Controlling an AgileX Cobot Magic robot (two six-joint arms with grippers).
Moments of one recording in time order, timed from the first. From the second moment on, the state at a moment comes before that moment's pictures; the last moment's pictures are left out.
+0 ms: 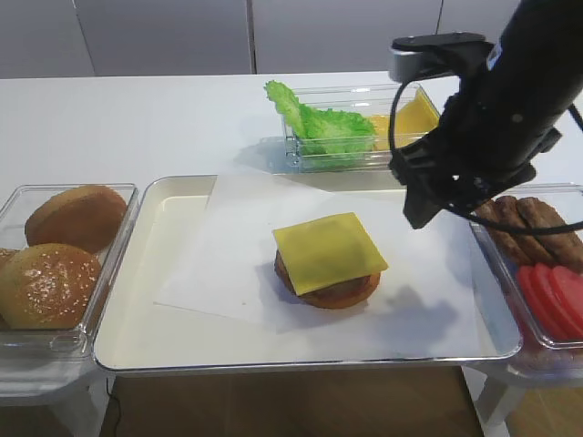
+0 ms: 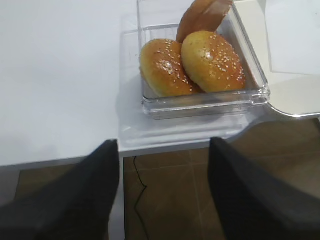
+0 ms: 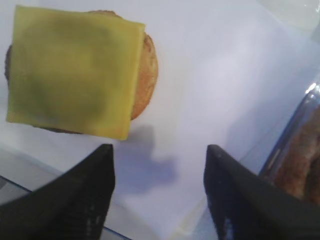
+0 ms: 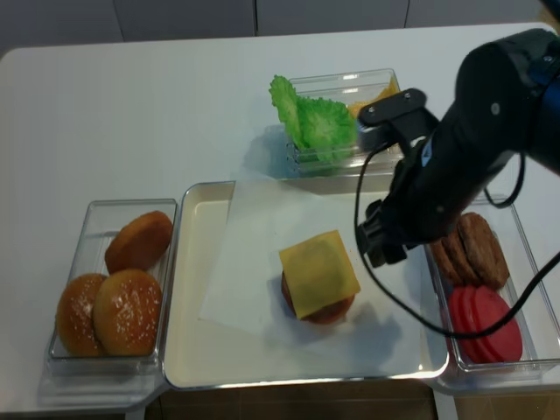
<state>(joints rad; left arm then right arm) -0.02 -0.02 -0.49 0.02 1.18 -0.03 0.44 1.52 -1.17 0.15 1.03 -0.08</state>
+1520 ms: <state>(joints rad) -0.02 -0.02 -0.49 0.02 1.18 -0.03 0.02 0.91 -0.88 0.16 1.16 -0.12</state>
